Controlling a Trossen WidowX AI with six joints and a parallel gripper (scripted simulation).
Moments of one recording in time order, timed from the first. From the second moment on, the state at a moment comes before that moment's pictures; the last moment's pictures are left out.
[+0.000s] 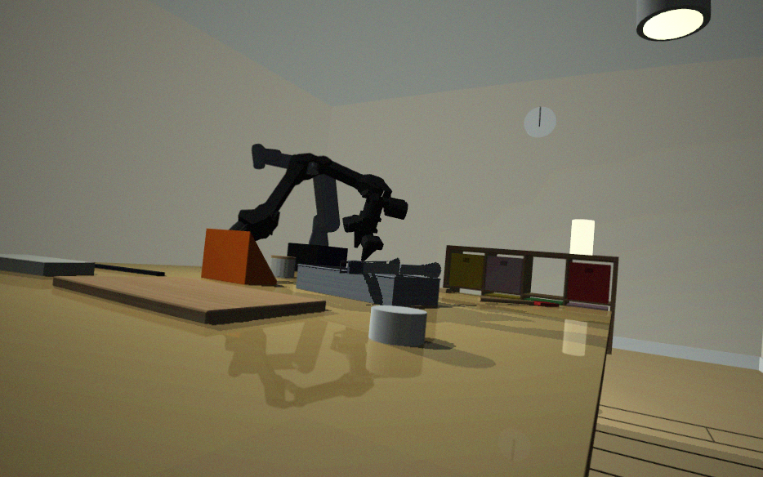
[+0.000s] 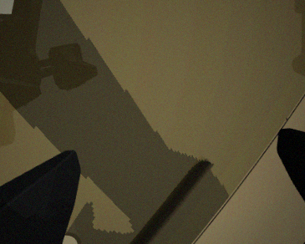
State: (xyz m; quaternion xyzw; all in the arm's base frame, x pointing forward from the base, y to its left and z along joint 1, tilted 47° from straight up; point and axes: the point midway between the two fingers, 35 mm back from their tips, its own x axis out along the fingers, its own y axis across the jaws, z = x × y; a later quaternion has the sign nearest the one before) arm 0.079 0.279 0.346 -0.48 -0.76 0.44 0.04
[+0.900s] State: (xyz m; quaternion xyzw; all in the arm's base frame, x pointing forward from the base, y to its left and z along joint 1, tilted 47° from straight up) arm 0.340 0.199 0.211 -0.63 -0.69 0.31 -0.15
